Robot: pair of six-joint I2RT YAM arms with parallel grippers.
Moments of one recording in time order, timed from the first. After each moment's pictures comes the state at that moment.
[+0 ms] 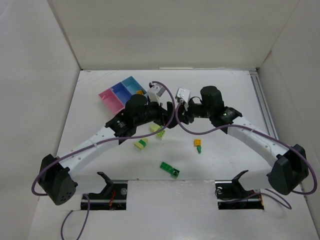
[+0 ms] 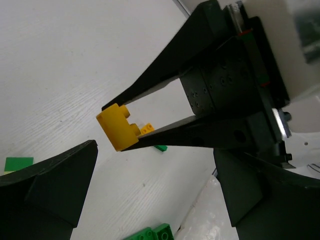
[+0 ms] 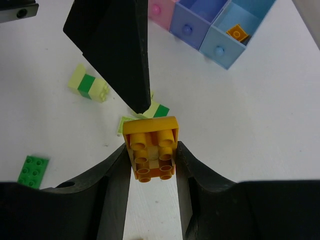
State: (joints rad) left arm -0.73 1.21 0.97 -0.04 0.29 -0.47; right arm 0.59 1.33 1.06 -0.20 -0.55 -0.42
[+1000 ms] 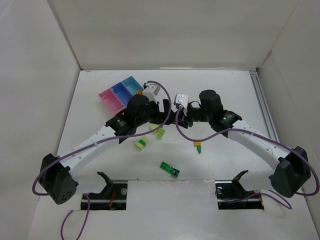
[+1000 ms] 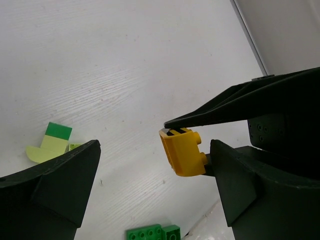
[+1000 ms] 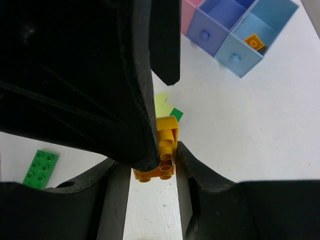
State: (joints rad) left arm -0.74 1.22 0.99 -0.18 0.07 -0.53; right arm 0.63 1.30 1.02 -0.17 -0.57 -0.45
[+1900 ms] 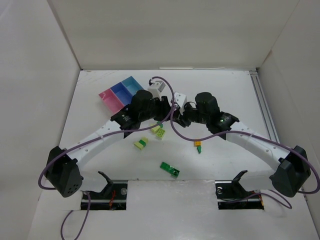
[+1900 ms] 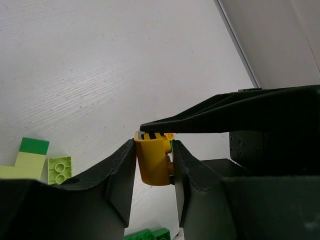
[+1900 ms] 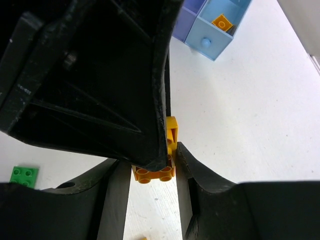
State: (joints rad) left arm -0.72 1.32 1.05 -0.15 0.18 -0.55; right arm 0.70 1.30 1.02 -0.15 -0.32 -0.39
